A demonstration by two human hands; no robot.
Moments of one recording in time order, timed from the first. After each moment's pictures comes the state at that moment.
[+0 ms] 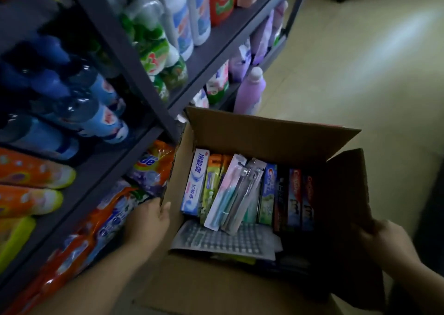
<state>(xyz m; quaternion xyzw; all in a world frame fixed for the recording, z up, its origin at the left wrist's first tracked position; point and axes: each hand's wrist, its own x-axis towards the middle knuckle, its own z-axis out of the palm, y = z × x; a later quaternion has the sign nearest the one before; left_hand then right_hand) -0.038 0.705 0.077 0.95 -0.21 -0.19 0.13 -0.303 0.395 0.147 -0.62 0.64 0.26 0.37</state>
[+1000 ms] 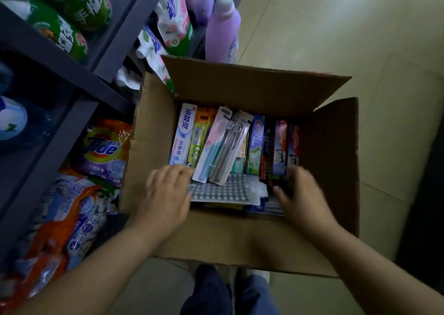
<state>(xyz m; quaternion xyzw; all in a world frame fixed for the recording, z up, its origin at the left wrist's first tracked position) -0.037 0.649 -0.024 0.82 -0.55 -0.12 0.08 -0.243 0.474 -0.003 -0.77 0.53 0.14 0.34</state>
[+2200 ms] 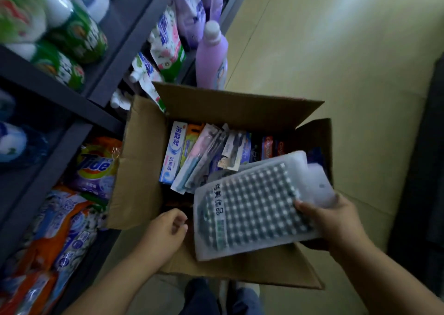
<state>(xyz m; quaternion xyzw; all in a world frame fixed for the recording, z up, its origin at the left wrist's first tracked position) -0.069 0.646 -0.006 0.83 -0.26 -0.46 0.17 -0.277 0.439 0.060 -0.46 0.69 -0.05 0.56</state>
